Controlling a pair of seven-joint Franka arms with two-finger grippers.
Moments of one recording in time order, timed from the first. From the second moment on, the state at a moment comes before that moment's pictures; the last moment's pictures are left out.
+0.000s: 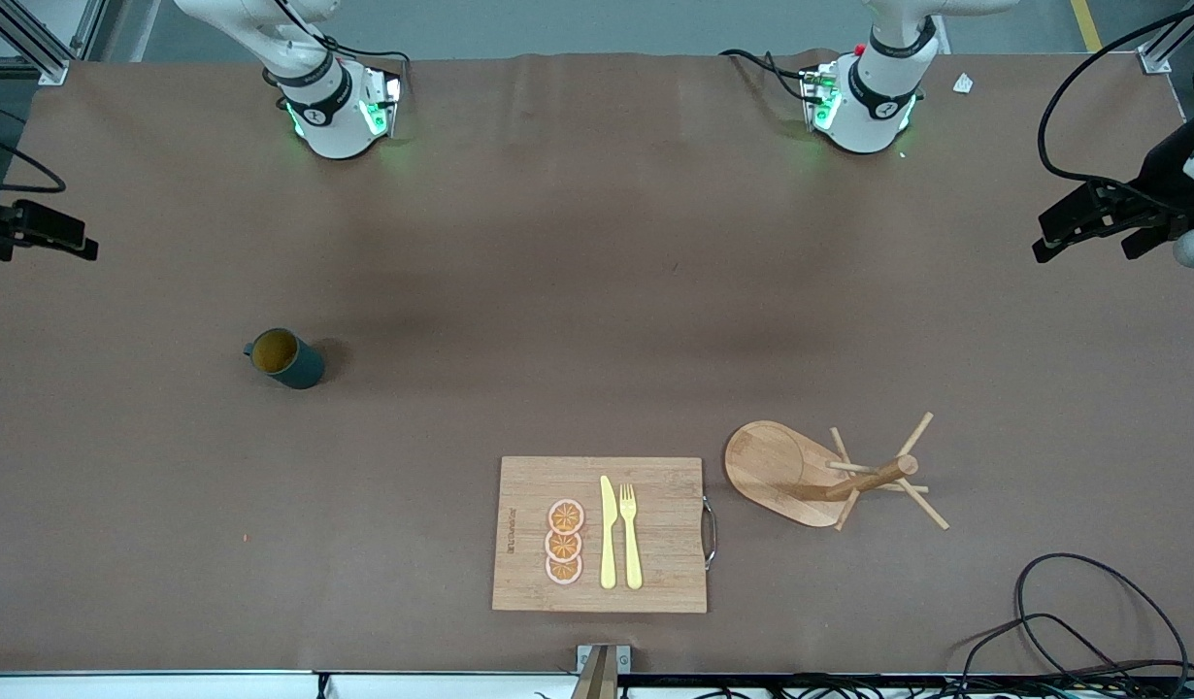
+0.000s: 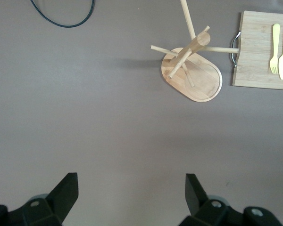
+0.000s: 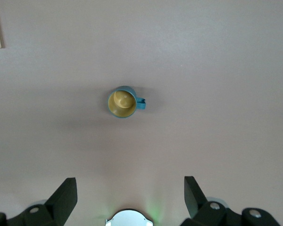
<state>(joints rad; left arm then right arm) -0.07 0.00 0.01 -1.50 -0.04 1.55 -0.12 -0.03 0.06 -0.08 -1.47 0.00 1.37 -0.11</state>
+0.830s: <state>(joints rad) -0.07 0.00 0.01 -1.50 -0.04 1.56 -0.12 -0.03 -0.07 -0.08 -1.54 0.00 1.36 -0.11</state>
